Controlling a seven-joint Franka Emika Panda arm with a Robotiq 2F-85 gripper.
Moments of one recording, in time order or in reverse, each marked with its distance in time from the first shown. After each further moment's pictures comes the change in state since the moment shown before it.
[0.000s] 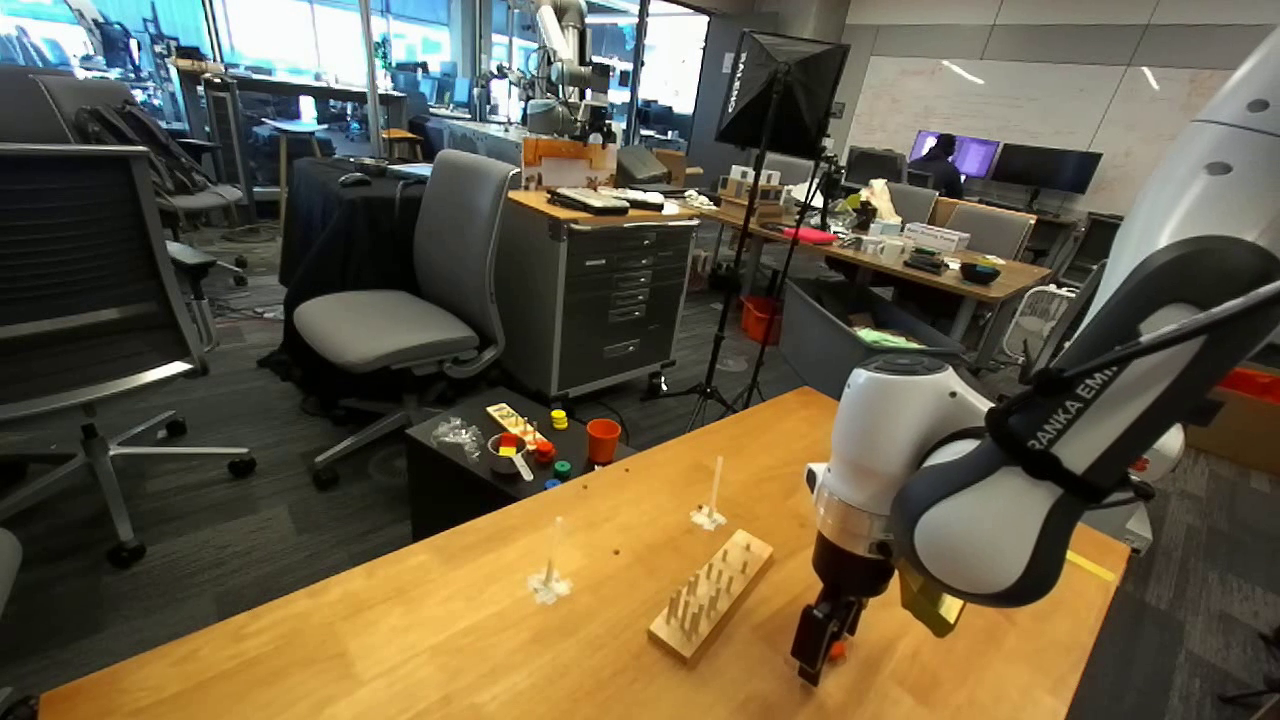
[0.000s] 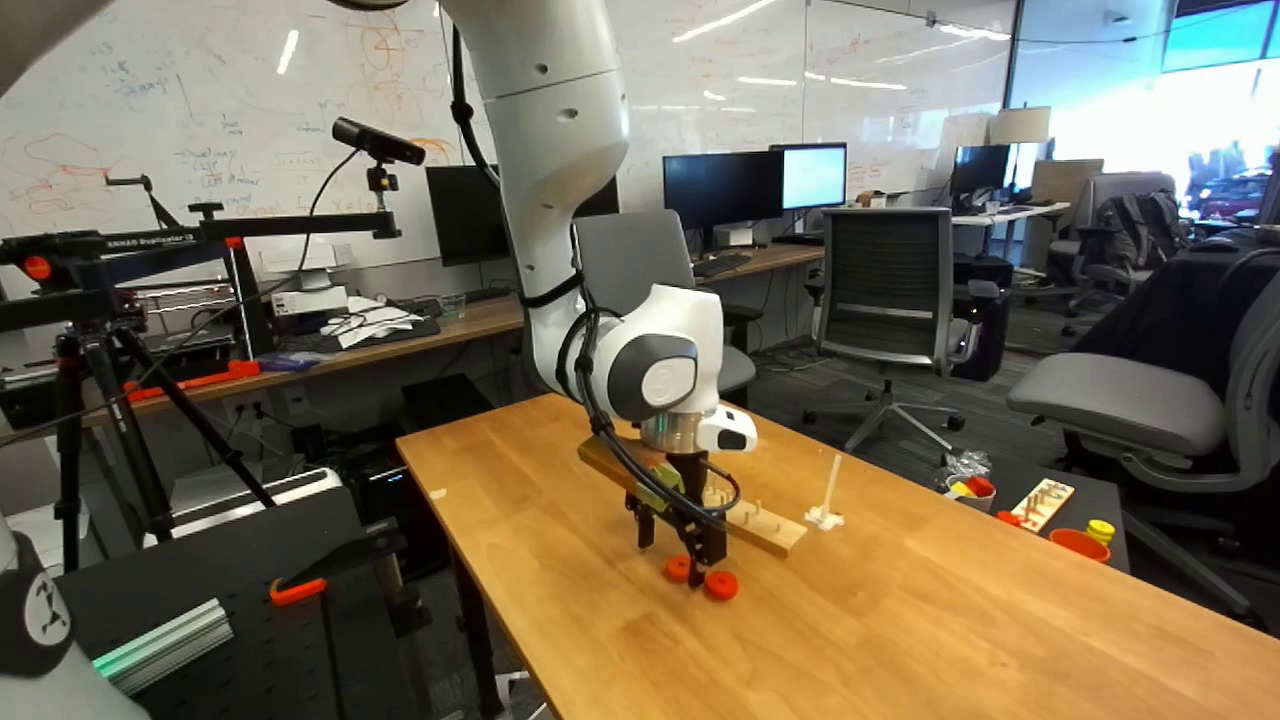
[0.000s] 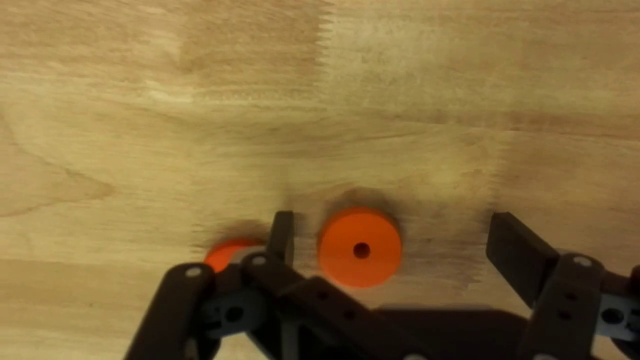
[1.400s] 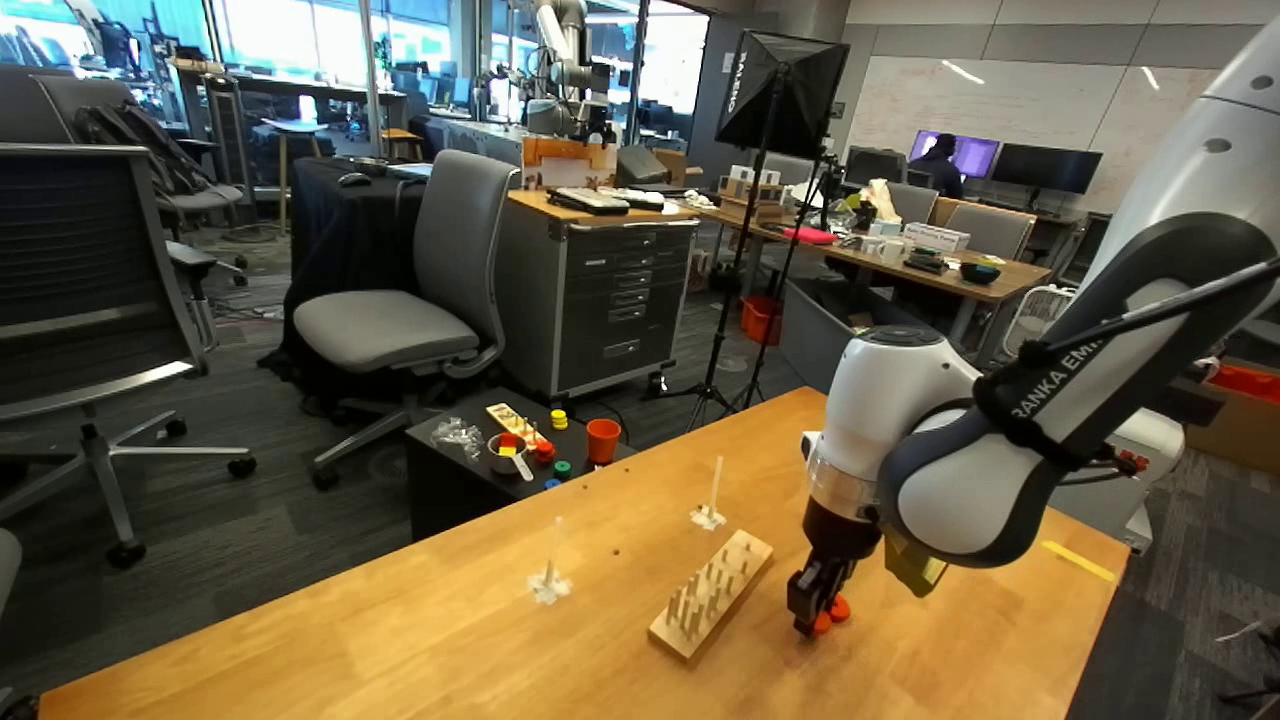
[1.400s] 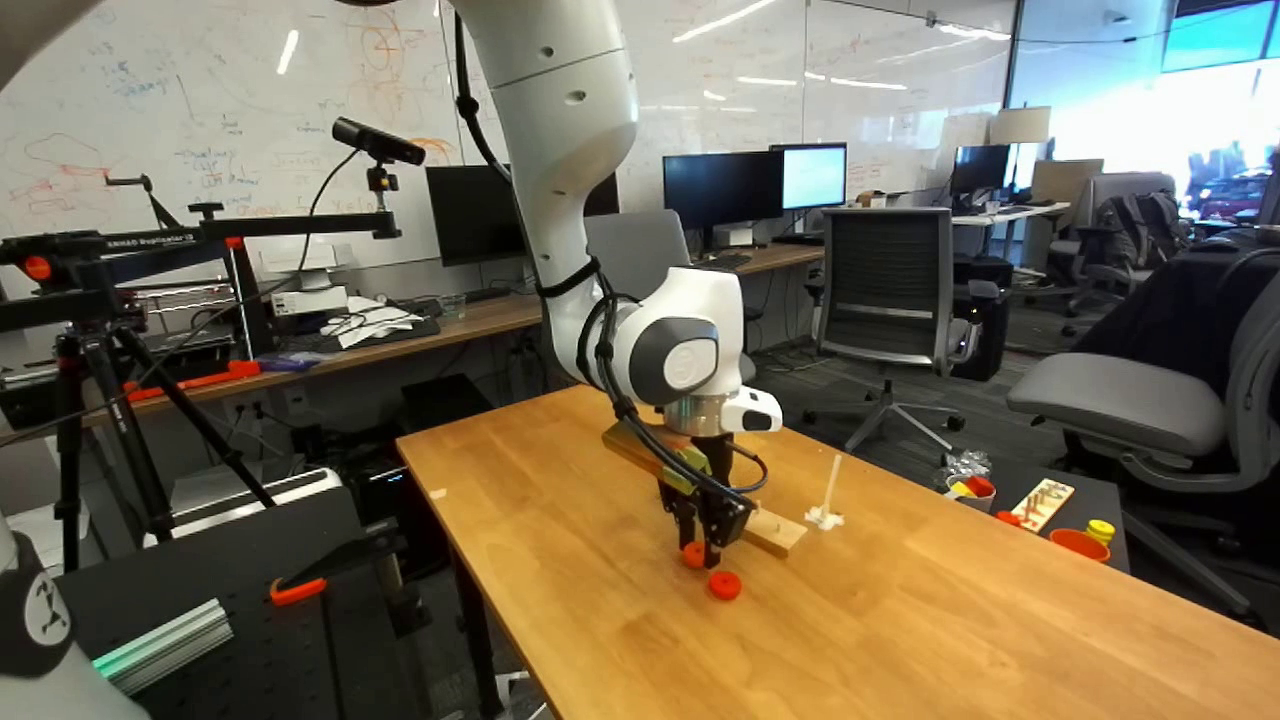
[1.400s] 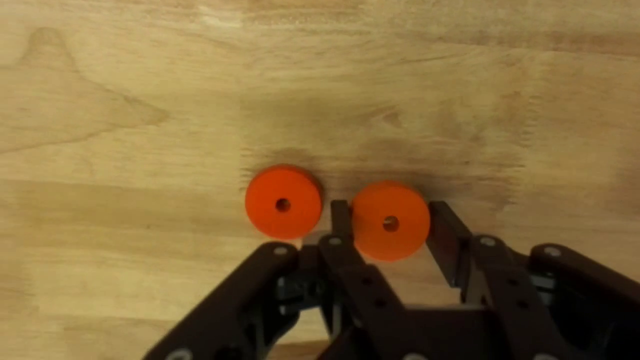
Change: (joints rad) arm 0.006 -0.019 -0.035 0.038 -0.002 -0.002 0.001
